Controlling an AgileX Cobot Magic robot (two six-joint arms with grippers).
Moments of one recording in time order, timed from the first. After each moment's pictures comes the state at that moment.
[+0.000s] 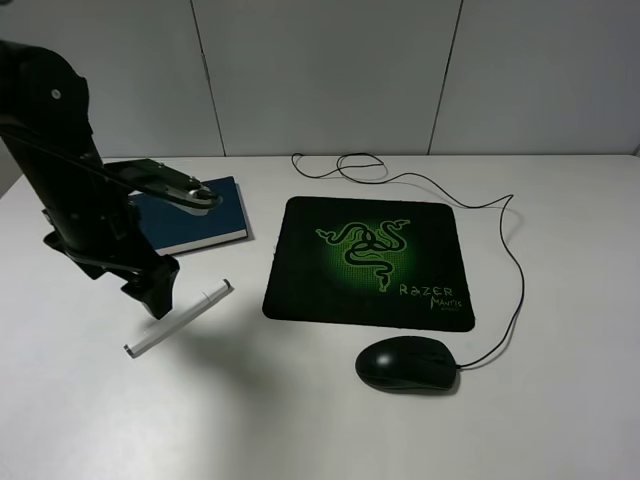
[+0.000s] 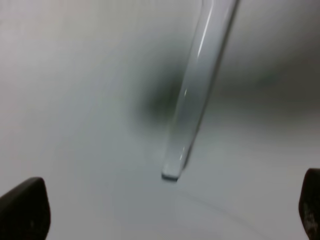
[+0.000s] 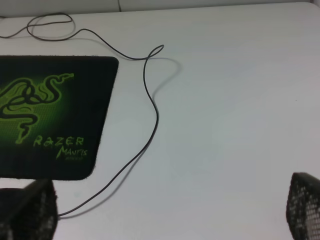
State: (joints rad) left arm -0.39 1.70 -0.96 0.06 0.81 0.18; right arm 0.03 -0.01 -0.49 -0.01 1.03 0.03
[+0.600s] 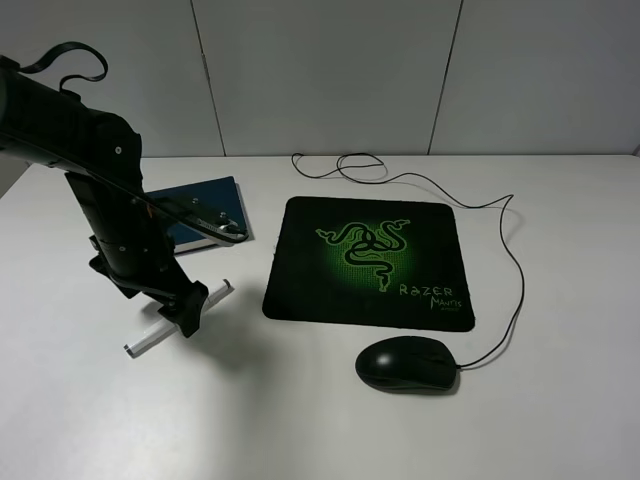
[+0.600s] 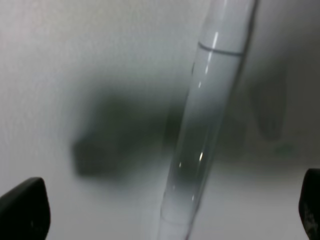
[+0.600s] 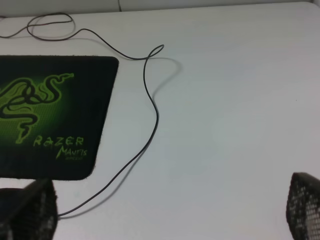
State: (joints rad) left arm -0.40 1.87 -0.96 0.05 0.66 0.20; right arm 0.03 -0.01 -0.49 -0.01 1.03 0.03
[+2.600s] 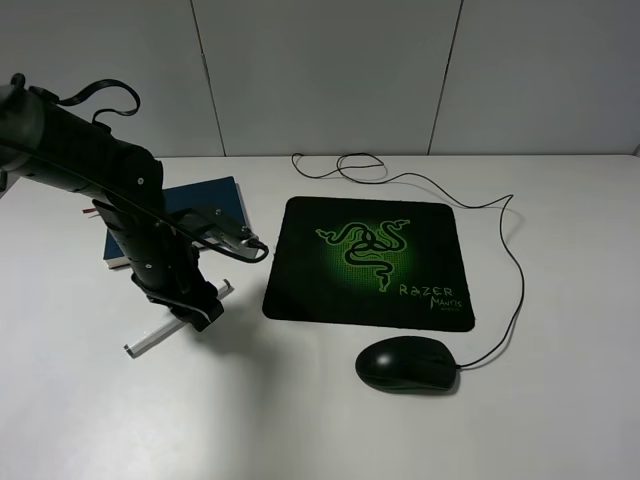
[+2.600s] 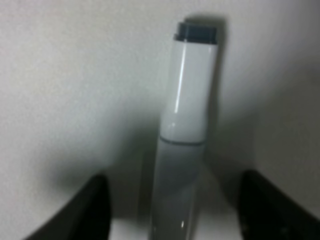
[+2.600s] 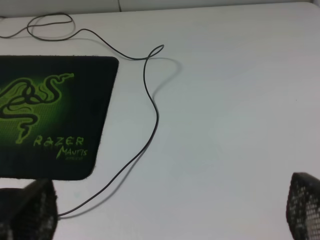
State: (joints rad) left arm -0.45 1.93 -0.92 0.06 0.47 0.21; right arm 0.03 -0.01 -0.49 -0.01 1.03 0.03
